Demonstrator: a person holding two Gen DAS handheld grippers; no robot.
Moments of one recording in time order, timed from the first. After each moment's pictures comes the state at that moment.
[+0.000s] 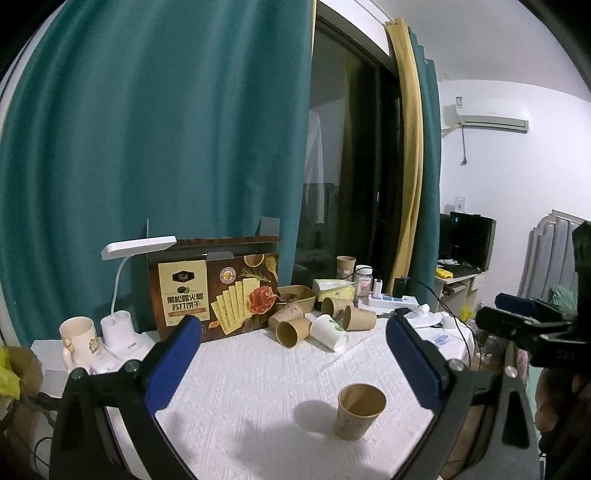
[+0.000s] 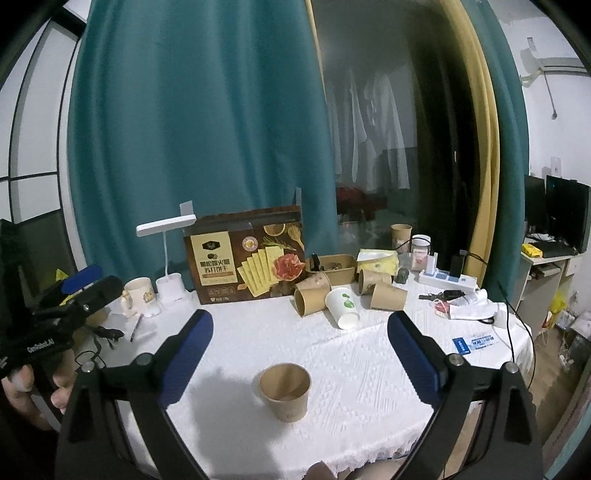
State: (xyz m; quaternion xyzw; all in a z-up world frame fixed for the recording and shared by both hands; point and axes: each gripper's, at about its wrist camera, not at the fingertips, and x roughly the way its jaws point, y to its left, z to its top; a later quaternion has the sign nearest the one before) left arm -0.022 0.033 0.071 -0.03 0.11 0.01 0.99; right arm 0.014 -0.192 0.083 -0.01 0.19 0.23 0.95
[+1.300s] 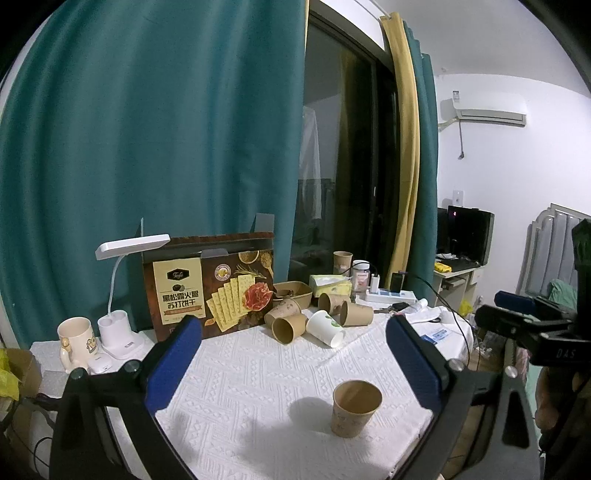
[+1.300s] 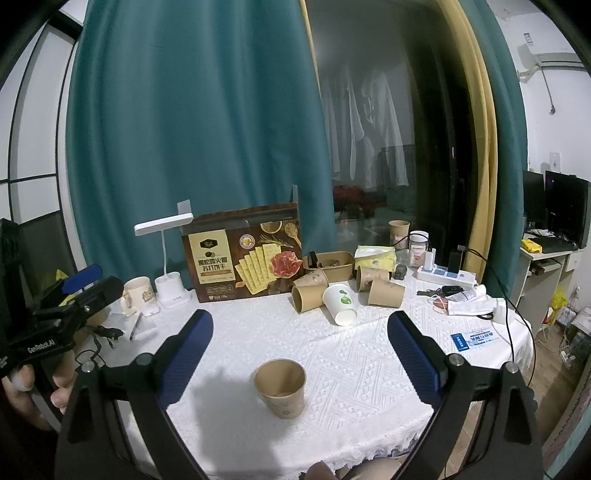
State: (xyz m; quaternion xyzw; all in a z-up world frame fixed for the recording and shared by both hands) left arm -0.025 0.022 0.071 -0.03 0.11 0.00 0.99; right arm 0.014 -0.196 0.081 -0.01 0.19 0.23 0.95
